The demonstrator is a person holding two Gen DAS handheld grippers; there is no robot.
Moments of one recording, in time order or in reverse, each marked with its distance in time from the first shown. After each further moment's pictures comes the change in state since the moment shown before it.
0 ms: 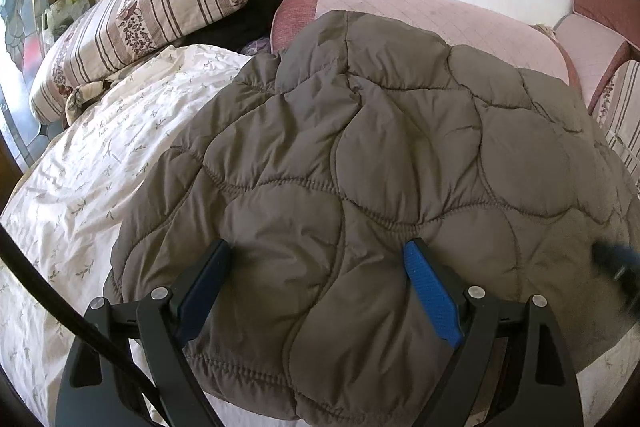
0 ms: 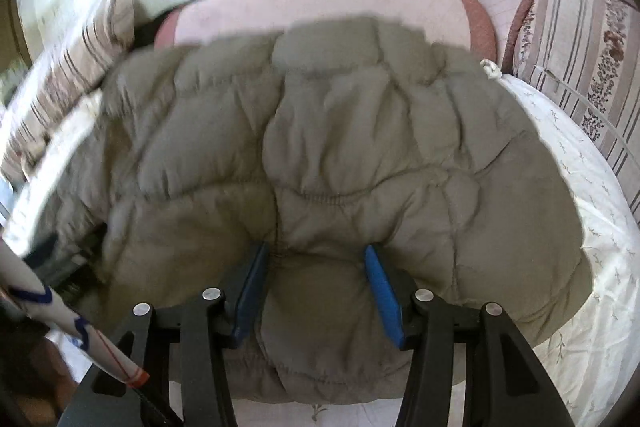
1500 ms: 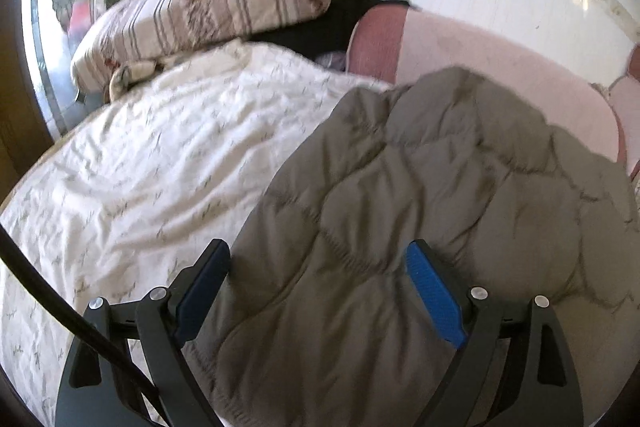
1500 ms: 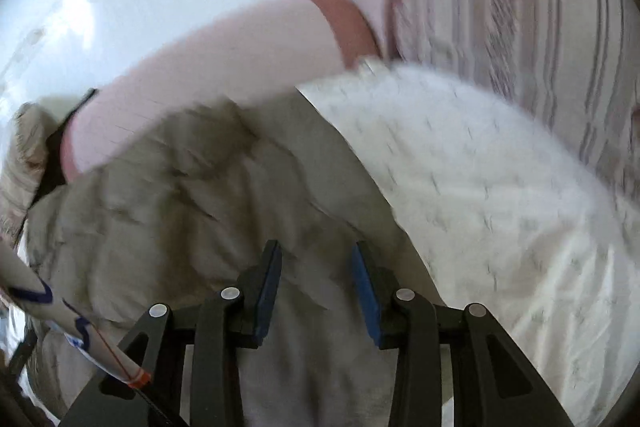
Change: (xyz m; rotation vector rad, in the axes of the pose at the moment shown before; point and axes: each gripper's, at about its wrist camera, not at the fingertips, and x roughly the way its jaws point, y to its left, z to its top) left arm 0.034 0.051 0.043 -0.169 -0.062 0.111; right arm -0.003 -0.111 0.039 0.280 -0.109 -0.159
